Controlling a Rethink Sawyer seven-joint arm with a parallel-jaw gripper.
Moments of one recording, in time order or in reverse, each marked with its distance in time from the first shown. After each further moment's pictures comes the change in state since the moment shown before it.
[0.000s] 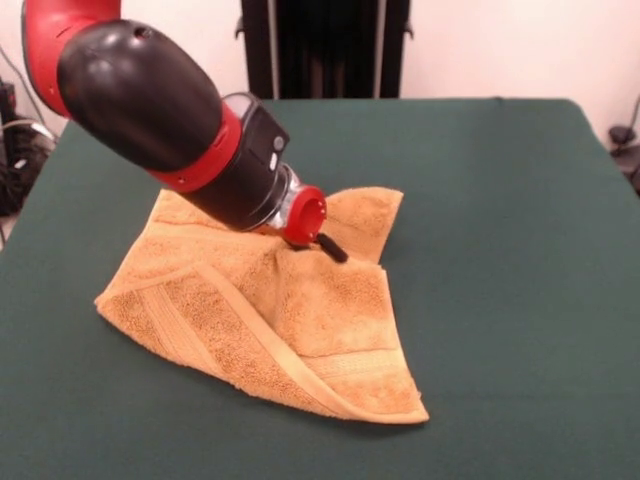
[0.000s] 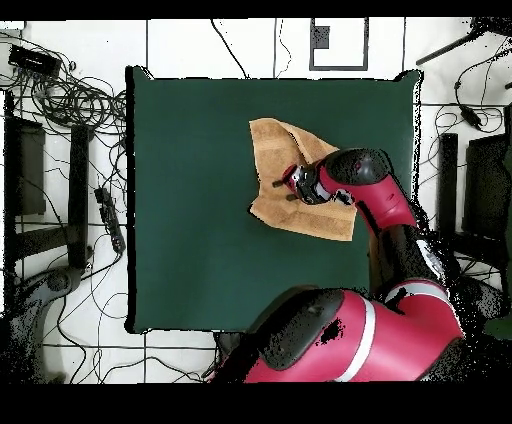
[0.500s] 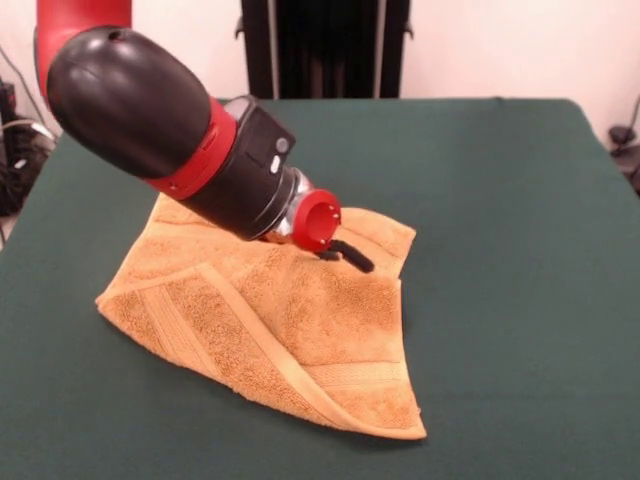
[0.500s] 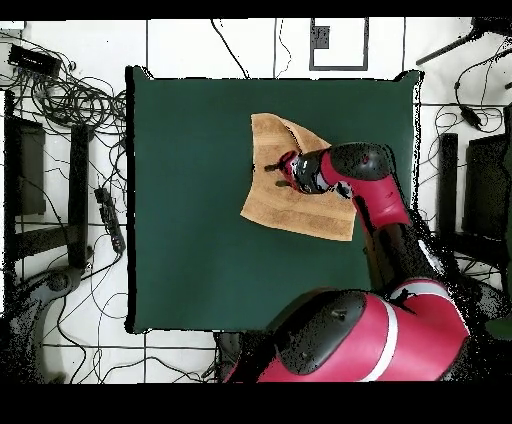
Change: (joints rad) arm -0.043 -0.014 0.107 0.039 0.119 -0.005 0.000
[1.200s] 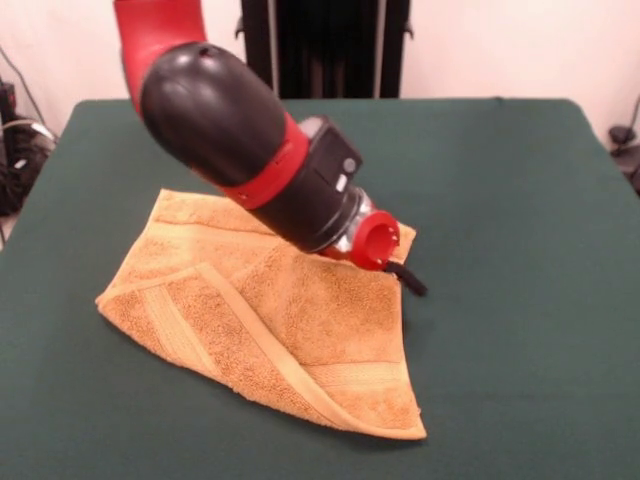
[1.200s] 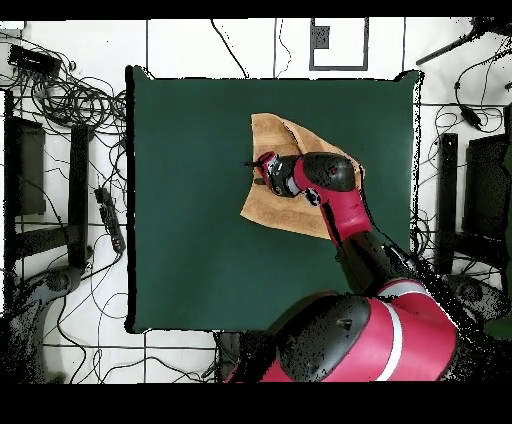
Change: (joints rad) arm 0.000 -0.019 0.113 0.173 0.082 -0.279 0.000
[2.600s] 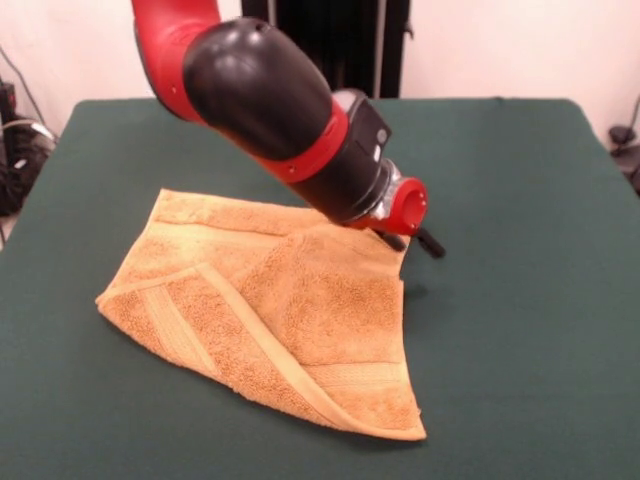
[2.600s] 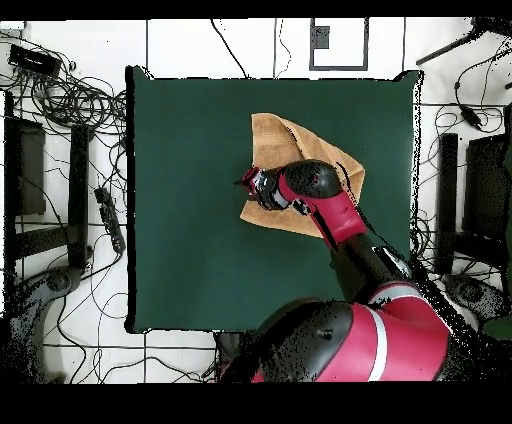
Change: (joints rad) arm 0.038 -0.070 -0.035 0.067 -0.129 0.036 0.000
